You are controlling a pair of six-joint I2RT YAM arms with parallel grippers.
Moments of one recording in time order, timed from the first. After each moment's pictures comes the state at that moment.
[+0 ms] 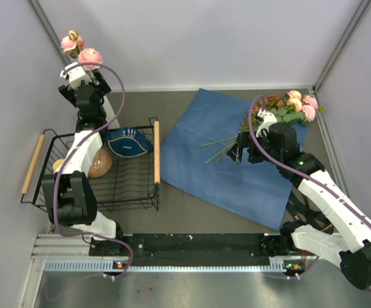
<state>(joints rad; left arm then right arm) 0.06 1.55 1.20 0.43 -0.41 -0.14 0.44 1.00 0.91 -0.44 -0.17 0.37</state>
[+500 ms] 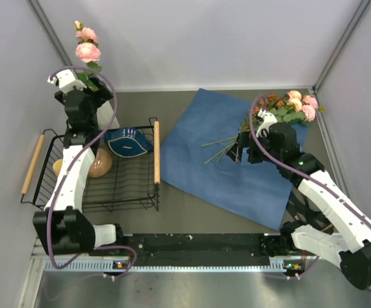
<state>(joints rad) 0.06 1.31 1.16 0.15 -0.26 -0.31 0.44 1.00 0.91 -0.44 -0.18 0.39</state>
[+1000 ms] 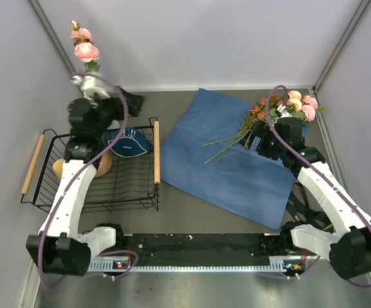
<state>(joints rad) -0.01 1.09 1.12 -0.01 0.31 -0.49 0.30 1.07 0.91 -0.44 -0.13 0.56</state>
